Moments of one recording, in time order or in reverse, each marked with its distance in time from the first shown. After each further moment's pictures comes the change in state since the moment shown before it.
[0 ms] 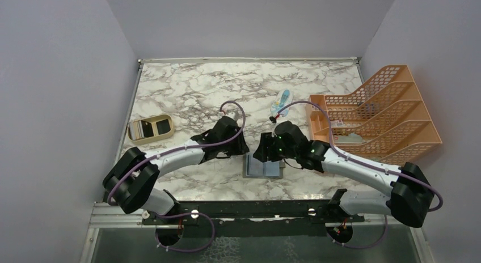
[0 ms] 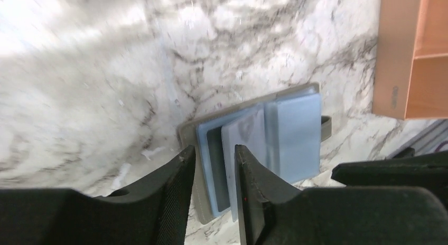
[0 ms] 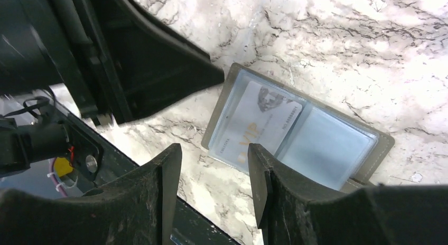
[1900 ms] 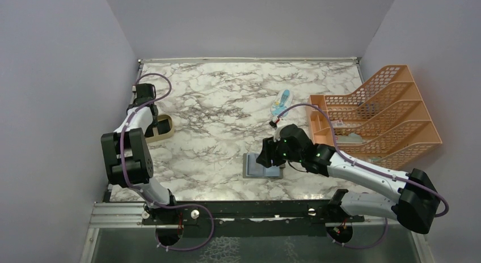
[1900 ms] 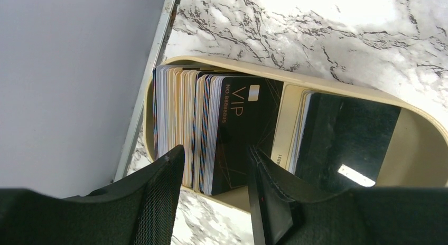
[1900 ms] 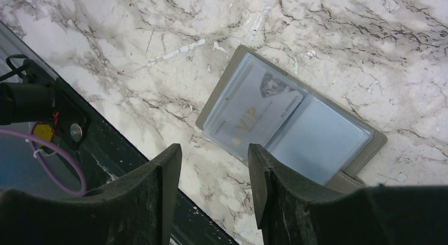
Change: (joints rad) left arm 0.968 0.192 0.364 -0.406 -0.515 0.762; right arm 0.000 -0.105 -0.056 -0.006 -0.069 -0.134
